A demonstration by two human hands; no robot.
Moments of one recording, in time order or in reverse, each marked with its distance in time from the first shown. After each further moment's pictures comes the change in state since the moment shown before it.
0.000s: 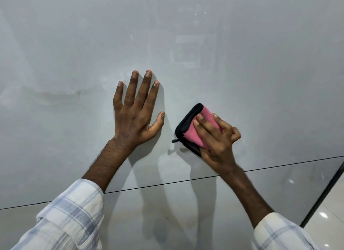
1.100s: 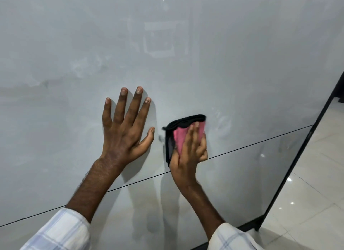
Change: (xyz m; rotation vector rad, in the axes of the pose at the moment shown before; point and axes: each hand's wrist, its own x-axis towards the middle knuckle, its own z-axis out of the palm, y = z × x) left_hand -0.059 0.015 0.002 -0.158 -0.076 0.060; right_hand -0.060 -0.105 0.057 0.061 0.031 0.736
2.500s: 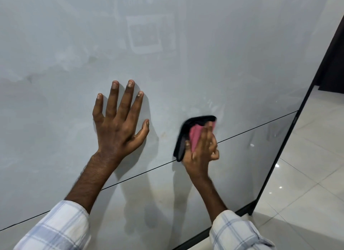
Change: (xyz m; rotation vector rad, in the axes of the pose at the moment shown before) left_hand -0.006 0.001 0.012 0.025 0.125 -0.001; right_hand -0.010 0.063 -0.008 -0.150 -0.003 0.209
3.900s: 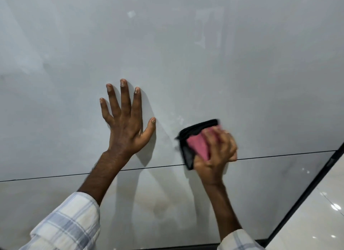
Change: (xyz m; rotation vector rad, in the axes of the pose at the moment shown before) left_hand 0.058 0.126 0.033 0.096 -0.252 -0.310; right_hand 0.128 0.096 -0.055 0.347 0.054 -0.354
